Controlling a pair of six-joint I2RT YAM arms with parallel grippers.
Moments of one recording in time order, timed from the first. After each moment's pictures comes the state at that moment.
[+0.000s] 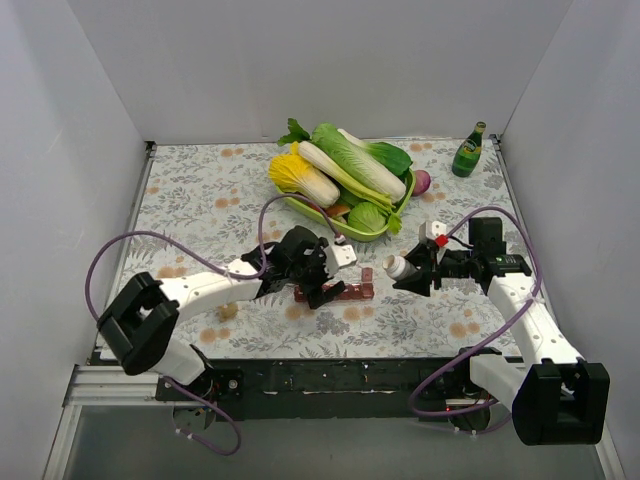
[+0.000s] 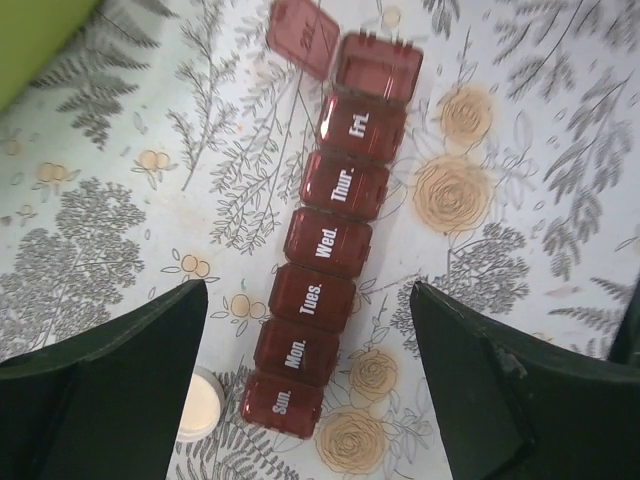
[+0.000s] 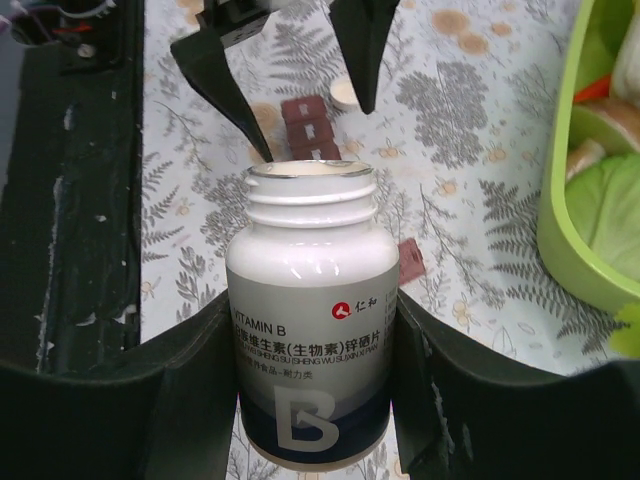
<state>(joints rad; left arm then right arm) -0.84 1.50 0.85 -0.16 0.26 0.34 0.06 1.02 0.68 -0.59 -1.21 -0.85</state>
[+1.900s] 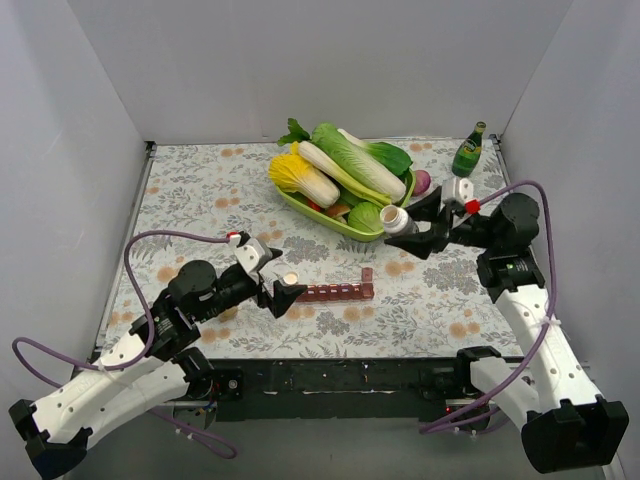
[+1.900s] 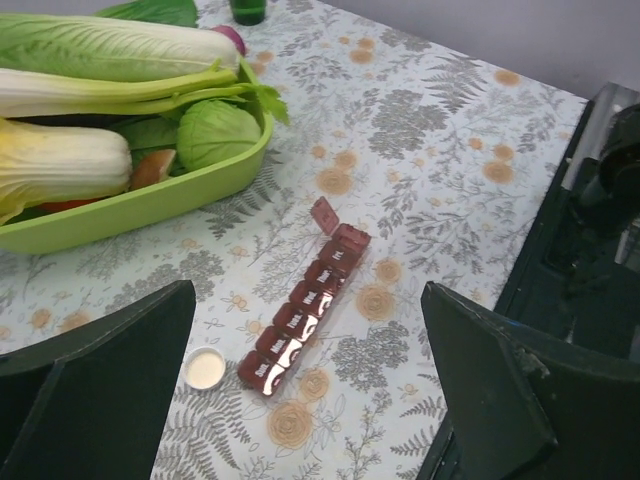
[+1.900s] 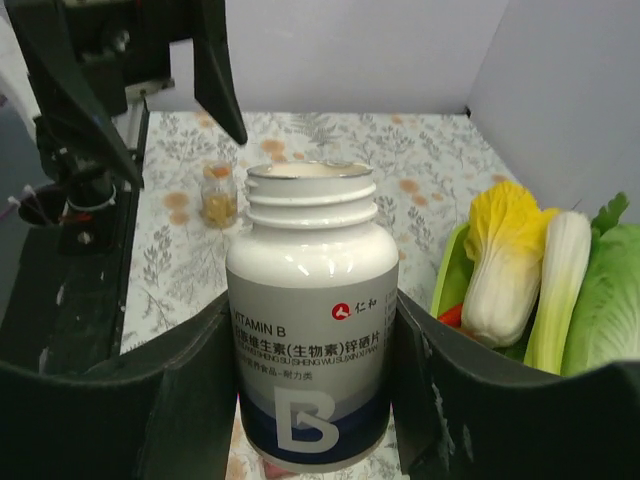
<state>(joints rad) -0.84 0.58 0.65 -0.18 0.16 -0.01 0.16 0.89 0.81 0.39 -1.24 0.18</state>
